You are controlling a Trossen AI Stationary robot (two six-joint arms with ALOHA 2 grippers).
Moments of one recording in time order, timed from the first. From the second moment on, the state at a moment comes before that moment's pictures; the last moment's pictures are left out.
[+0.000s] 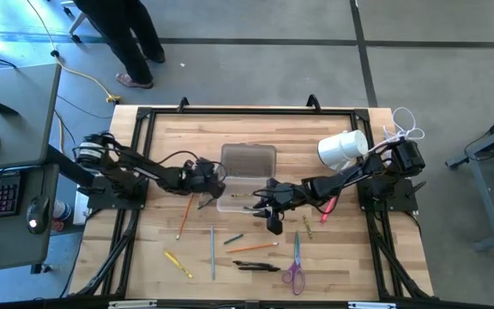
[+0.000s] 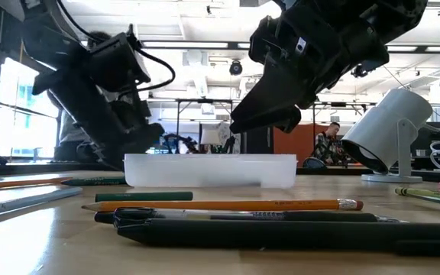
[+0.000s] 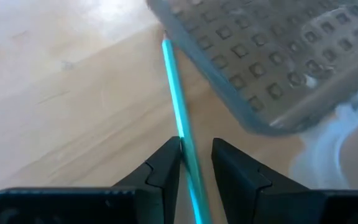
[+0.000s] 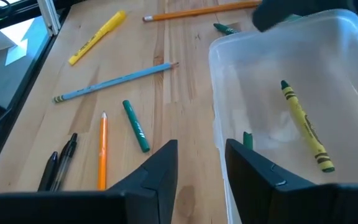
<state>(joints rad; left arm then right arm) -0.02 1.69 0.53 0.06 -0.60 -0.88 0.18 1.72 0.80 0.36 -0.01 0.37</state>
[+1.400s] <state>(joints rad) -0.05 1.74 0.58 0.04 -0.65 -0.94 0.12 1.72 0.81 -0.11 0.08 0.47</state>
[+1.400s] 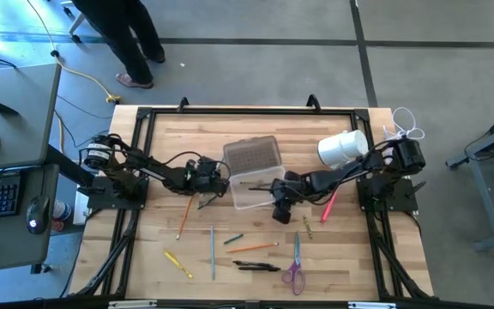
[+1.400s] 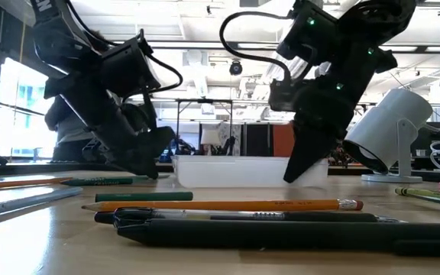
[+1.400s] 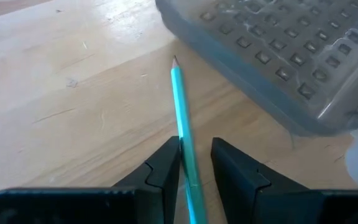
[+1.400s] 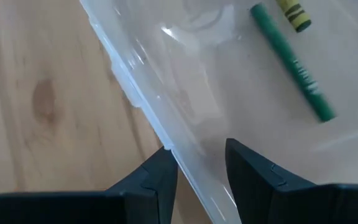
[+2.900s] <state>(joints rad) -0.20 1.97 0.59 0.13 -1.02 -1.34 0.13 1.21 0.80 0.00 0.16 0.13</state>
